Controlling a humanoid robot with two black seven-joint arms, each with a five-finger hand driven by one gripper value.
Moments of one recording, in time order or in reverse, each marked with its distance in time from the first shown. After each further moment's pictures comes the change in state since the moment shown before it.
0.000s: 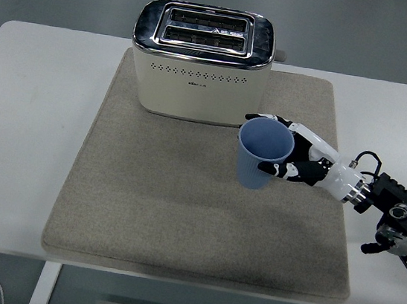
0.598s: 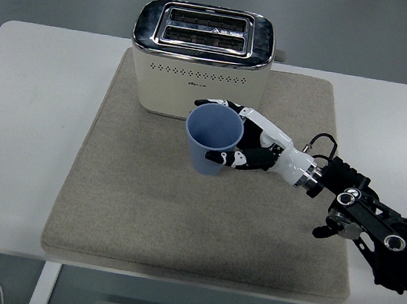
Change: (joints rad) left arm 0.000 0.000 0.000 0.000 0.000 0.000 0.000; right arm 0.072 0.172 -0.072 -0.019 -0.047 -0.176 0.000
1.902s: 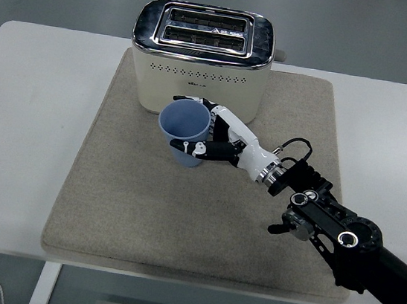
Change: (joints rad) left arm 0.000 0.000 0.000 0.000 0.000 0.000 0.000; right arm 0.008 0.134 -0.032 -0.041 0.041 -0.291 -0.169
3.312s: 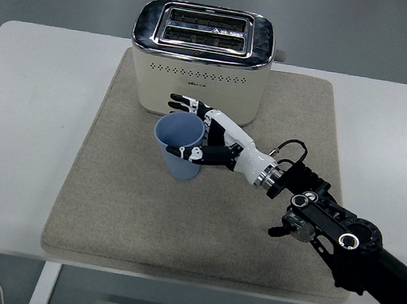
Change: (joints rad) left arm 0.000 0.000 0.000 0.000 0.000 0.000 0.000; right arm -0.003 -0.001 0.006 0.008 0.001 0.061 0.006
